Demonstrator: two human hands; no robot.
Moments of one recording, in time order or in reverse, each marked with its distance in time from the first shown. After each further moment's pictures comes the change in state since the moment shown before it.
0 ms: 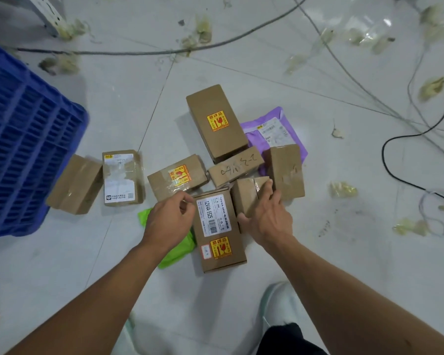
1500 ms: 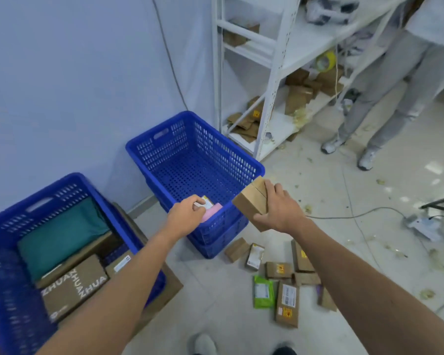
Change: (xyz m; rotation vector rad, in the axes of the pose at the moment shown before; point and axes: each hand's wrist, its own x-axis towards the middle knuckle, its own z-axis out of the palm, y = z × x) left_hand -0.388 0.048 -0.707 -0.271 0.343 -0.172; right_hand -0.428 -0.461 -0.526 -0.185 0.104 -0.875
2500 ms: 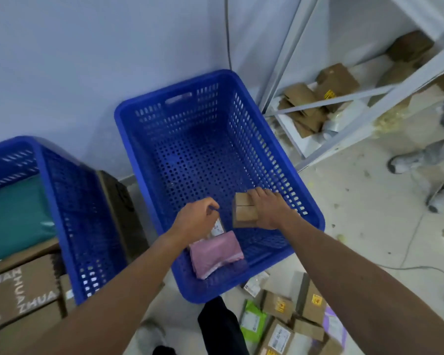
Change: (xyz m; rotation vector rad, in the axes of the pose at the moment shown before) left_hand 0.293 -0.090 0.037 -0.065 -0.155 -0.199; right_hand 0.382 -0.017 0.161 -0.443 -0.545 -0.387
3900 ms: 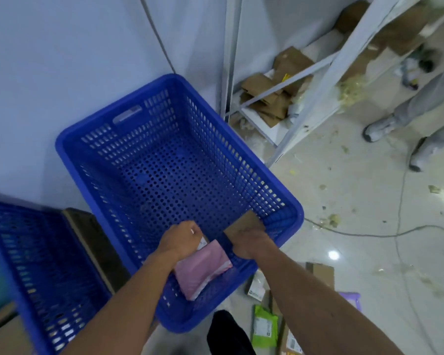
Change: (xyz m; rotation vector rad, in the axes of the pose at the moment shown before) left_hand 0.048 -0.003 0.053 0.208 -0.139 -0.119; right_hand -0.003 -0.005 0.091 0.169 -0.390 0.199
